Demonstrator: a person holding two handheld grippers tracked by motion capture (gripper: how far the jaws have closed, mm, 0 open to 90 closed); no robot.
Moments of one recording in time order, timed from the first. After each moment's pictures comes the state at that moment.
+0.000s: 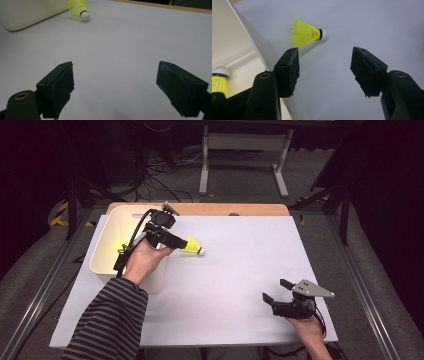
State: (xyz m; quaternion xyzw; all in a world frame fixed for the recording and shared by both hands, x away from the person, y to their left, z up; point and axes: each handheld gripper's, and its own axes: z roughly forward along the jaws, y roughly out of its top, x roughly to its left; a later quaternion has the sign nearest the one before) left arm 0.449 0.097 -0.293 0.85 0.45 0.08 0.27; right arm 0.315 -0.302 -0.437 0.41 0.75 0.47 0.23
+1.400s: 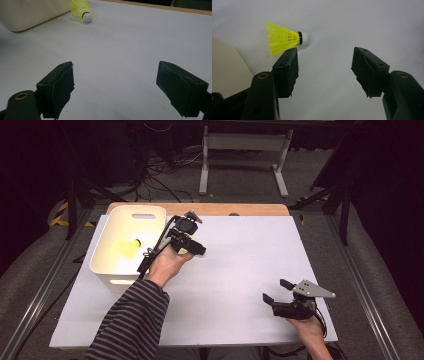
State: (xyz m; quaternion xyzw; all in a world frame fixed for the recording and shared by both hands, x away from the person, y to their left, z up) left arm 0.456 0.044 -0.317 0.86 0.44 0.07 0.25; right arm 0.314 -0.303 -0.436 0.40 0.75 0.48 0.23
